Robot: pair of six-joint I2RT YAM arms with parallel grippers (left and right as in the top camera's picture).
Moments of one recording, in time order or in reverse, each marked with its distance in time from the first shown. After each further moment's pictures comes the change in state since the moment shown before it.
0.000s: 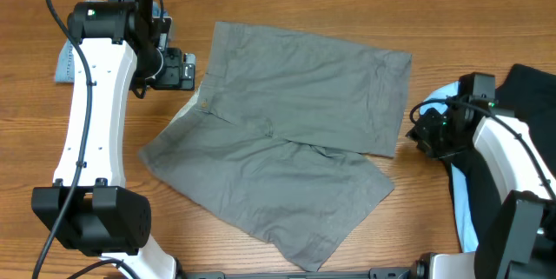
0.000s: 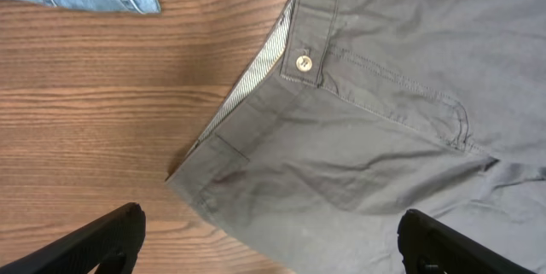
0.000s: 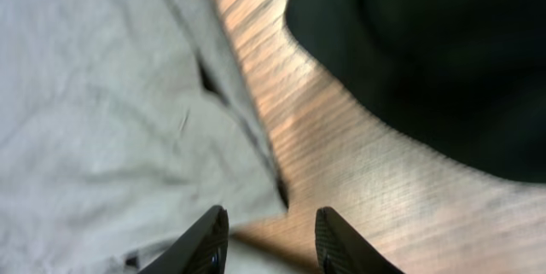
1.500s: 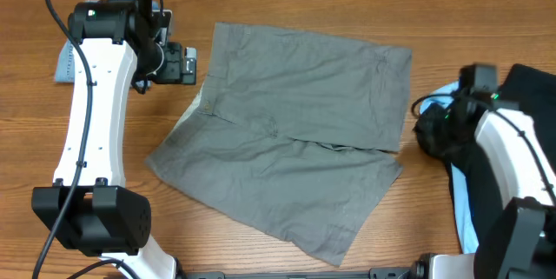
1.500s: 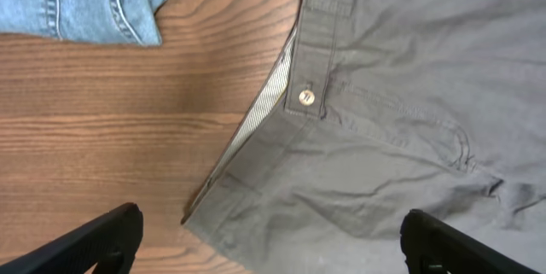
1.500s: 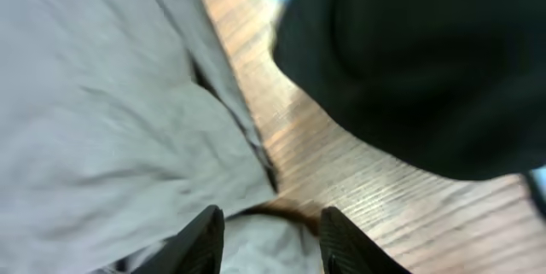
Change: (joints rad) left arm 0.000 0.000 -0.010 0.079 0.009 0.000; right arm 0.020 -0.013 0.095 -0.058 0.106 0.018
